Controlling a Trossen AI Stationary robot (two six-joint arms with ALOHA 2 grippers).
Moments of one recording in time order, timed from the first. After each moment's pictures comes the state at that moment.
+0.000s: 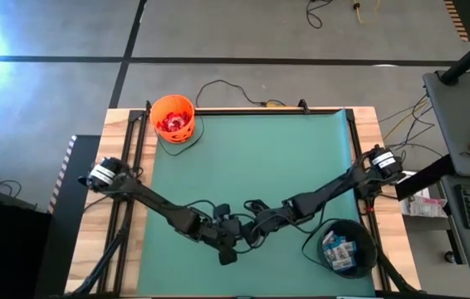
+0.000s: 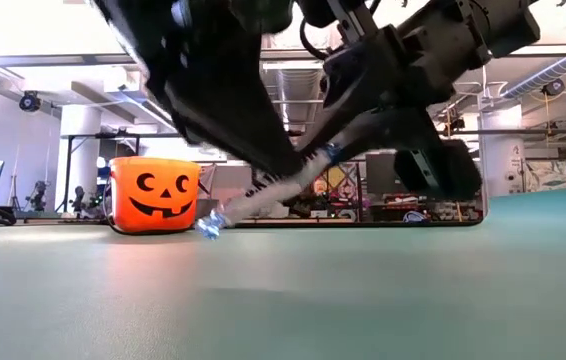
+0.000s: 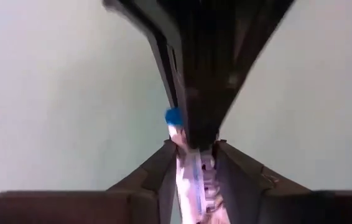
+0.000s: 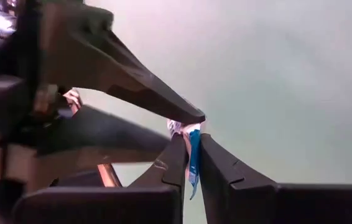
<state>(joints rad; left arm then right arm) -0.46 1.90 1.22 -0.19 -0.34 -0.52 0.35 1.85 1.01 0.15 0.05 1.39</state>
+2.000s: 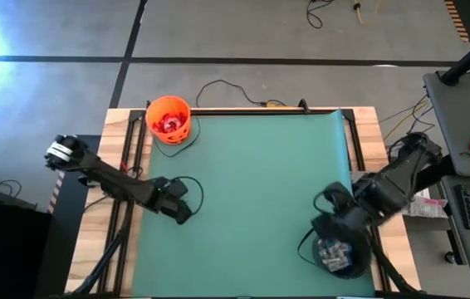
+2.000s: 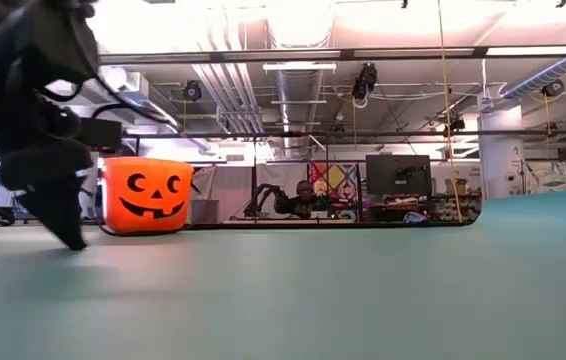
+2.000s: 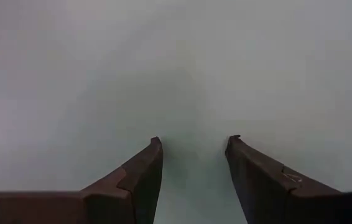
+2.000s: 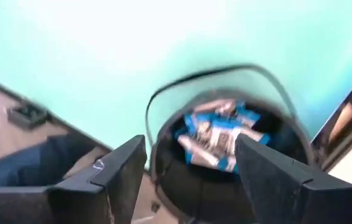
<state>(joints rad) -0.39 1.43 0.54 -0.56 -0.34 -1.07 0.70 1.44 1.61 -1.54 0.04 1.79</state>
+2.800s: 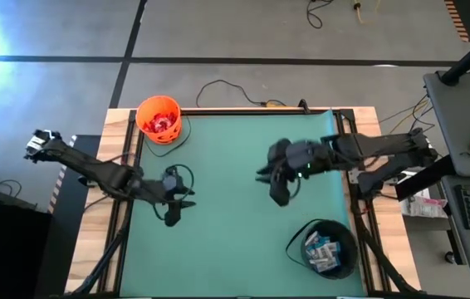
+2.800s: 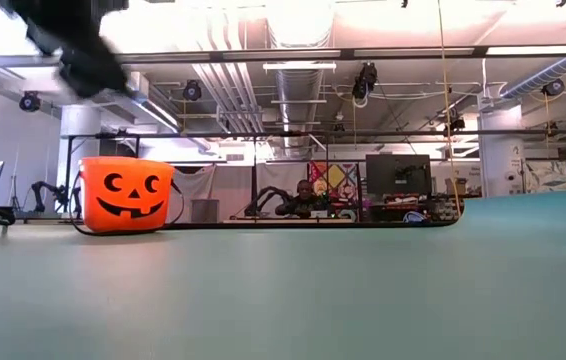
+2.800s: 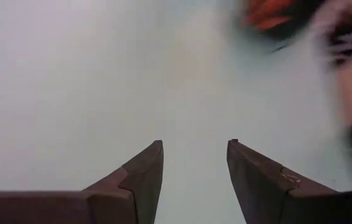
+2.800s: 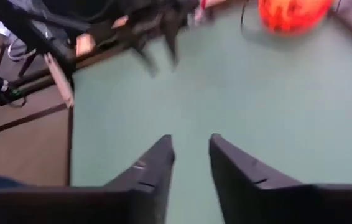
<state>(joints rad) -0.40 0.97 0.69 -0.44 -0.34 -0.58 0.18 1.46 1.60 -0.79 0.13 0.46</state>
